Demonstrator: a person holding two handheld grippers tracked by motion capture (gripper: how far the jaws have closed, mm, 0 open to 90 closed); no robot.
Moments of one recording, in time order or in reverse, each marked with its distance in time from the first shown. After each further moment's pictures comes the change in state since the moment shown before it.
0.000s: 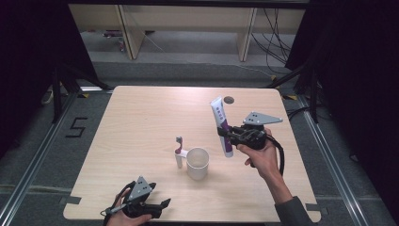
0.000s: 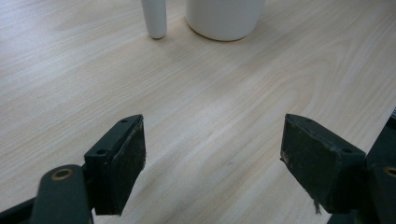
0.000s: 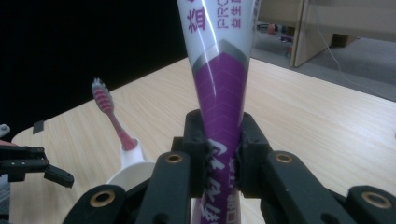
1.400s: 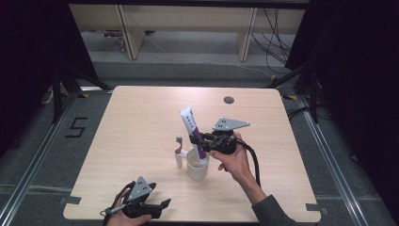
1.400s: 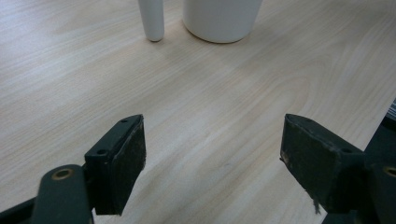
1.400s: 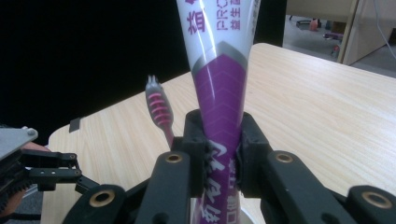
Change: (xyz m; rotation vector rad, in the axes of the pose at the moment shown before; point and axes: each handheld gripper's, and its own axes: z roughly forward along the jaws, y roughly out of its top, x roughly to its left) left arm 0.000 0.001 -0.001 -0.005 -0.003 0.011; right arm 0.040 -0.009 0.064 0.014 0.143 0.007
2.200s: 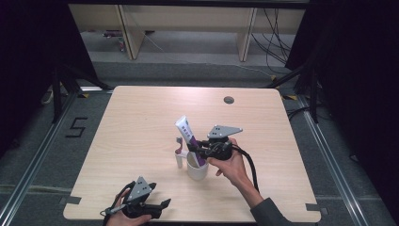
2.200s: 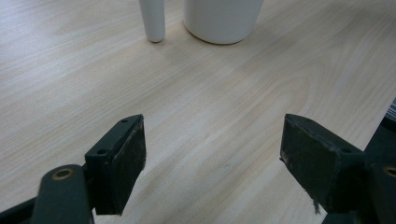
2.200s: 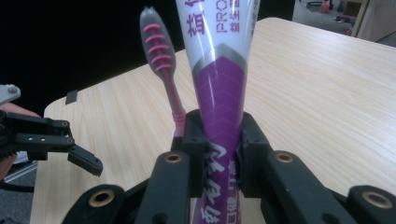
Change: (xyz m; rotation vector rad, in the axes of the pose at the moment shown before) left arm 0.000 0.000 0.000 -0.001 0.003 -0.003; right arm 0.001 -0.023 0.015 0.080 0.013 -0.038
